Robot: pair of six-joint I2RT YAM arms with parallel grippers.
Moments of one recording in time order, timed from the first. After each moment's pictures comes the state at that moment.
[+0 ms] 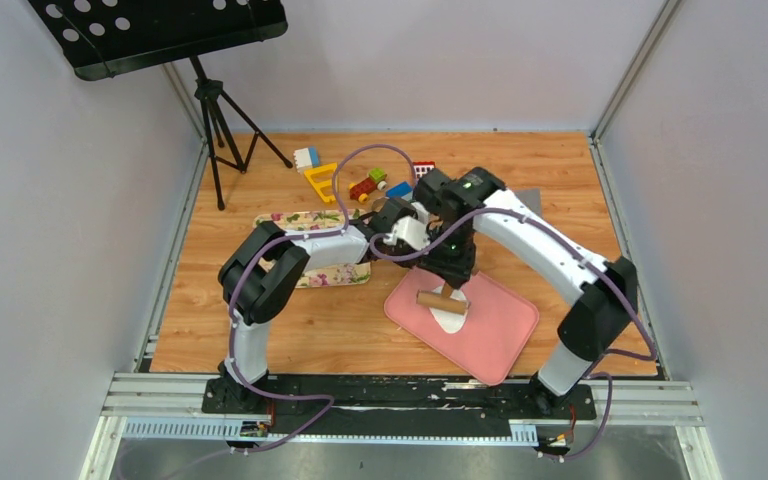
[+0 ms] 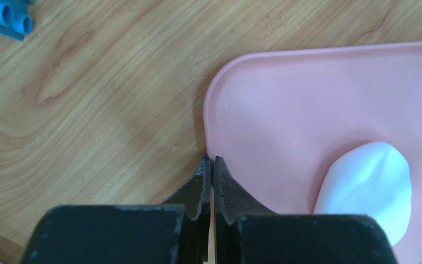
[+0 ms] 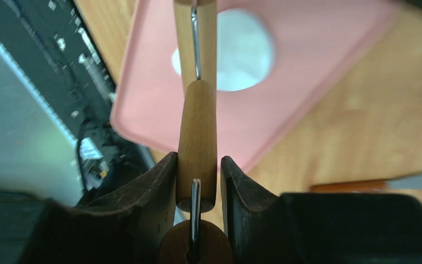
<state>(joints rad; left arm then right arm) -0.78 1.97 1.23 -0.09 0.17 -0.20 0.73 1.70 1.57 -1.47 -0.19 -0.62</state>
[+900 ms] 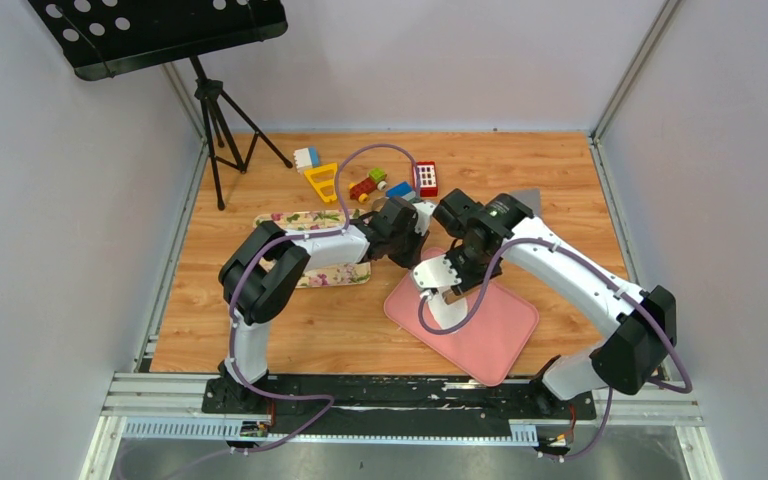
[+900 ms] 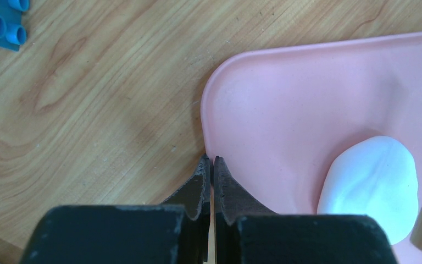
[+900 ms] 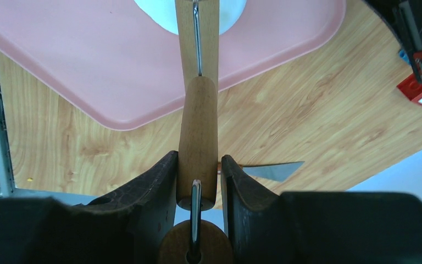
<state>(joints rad) -0.78 1.97 1.24 -0.10 0.19 -0.15 0.73 1.46 1.37 -1.35 0.03 -1.32</state>
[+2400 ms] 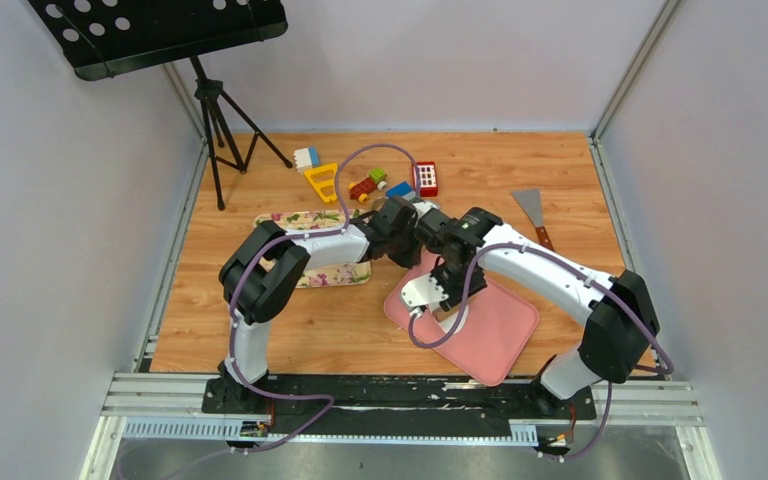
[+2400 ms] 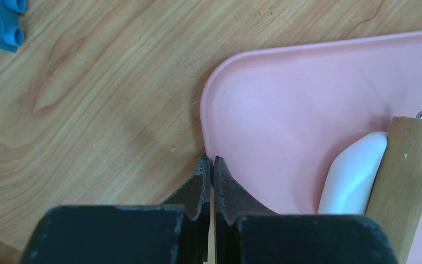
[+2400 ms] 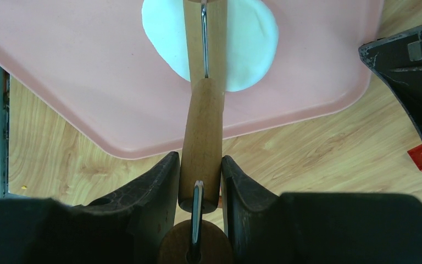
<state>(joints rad) -0.78 1.98 1.24 -0.10 0.20 -0.14 0.80 1.55 1.29 -1.28 -0.02 -1.35</state>
